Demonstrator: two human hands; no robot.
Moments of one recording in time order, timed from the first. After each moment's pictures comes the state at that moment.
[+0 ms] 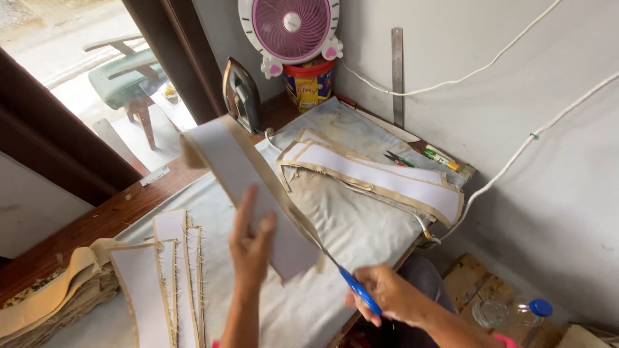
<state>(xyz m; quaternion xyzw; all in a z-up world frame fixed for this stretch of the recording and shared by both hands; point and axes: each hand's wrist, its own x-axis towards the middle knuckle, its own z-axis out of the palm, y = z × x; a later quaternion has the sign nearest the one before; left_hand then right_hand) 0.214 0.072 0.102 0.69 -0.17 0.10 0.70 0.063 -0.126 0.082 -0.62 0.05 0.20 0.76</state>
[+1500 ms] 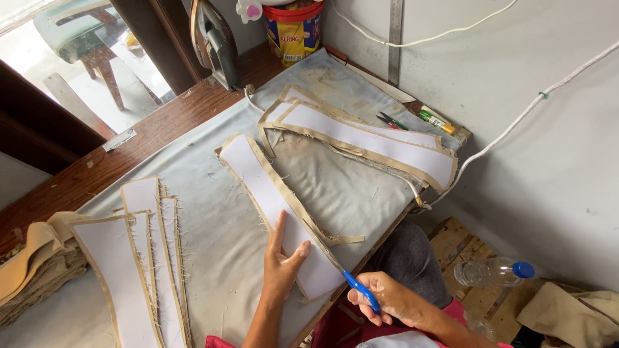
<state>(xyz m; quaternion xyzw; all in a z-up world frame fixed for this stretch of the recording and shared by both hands) 0.154 0.057 -0.012 0.71 -0.08 -0.14 0.69 0.022 -0.124 0.007 -0.59 0.22 0.31 0.71</state>
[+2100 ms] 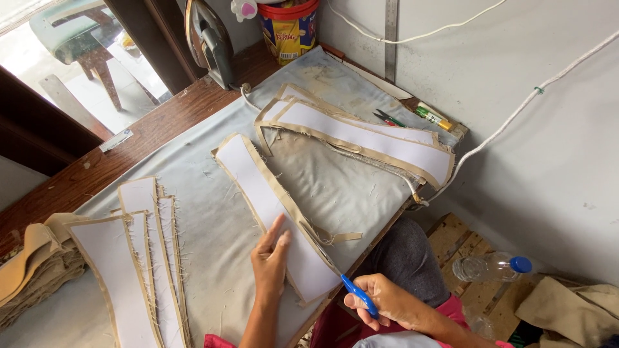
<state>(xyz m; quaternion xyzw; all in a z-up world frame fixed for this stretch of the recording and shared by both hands) 0.156 0.057 -0.001 0.68 0.03 -0.12 0.72 0.015 -0.119 0.010 -0.57 0.22 0.31 0.73</state>
